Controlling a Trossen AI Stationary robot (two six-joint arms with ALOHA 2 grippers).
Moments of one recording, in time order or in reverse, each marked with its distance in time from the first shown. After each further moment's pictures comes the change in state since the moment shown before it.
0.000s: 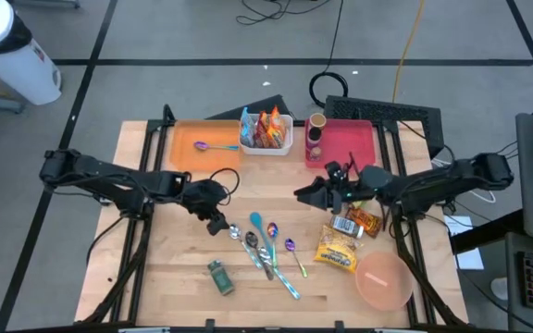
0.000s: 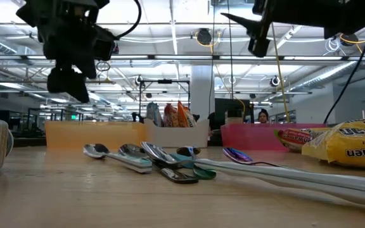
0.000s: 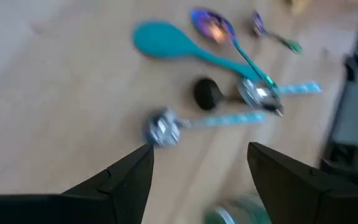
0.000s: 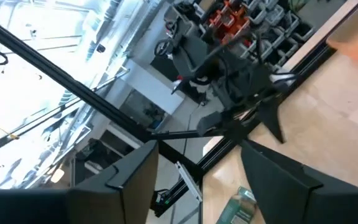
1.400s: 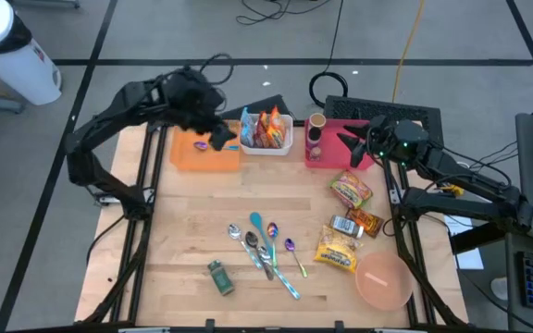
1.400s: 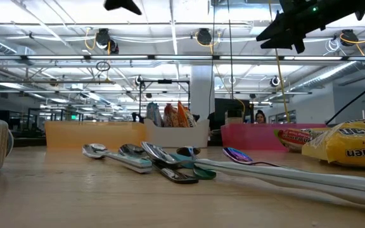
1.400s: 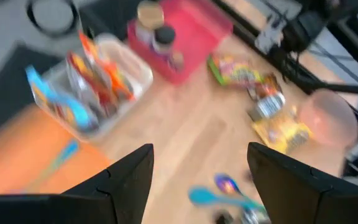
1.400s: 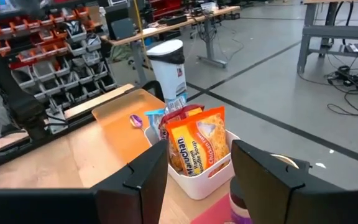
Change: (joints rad) left arm 0.444 0.268 1.224 -0.830 -0.094 0.417; right arm -0.566 -0.471 0.166 -0.927 0.131 -0.733
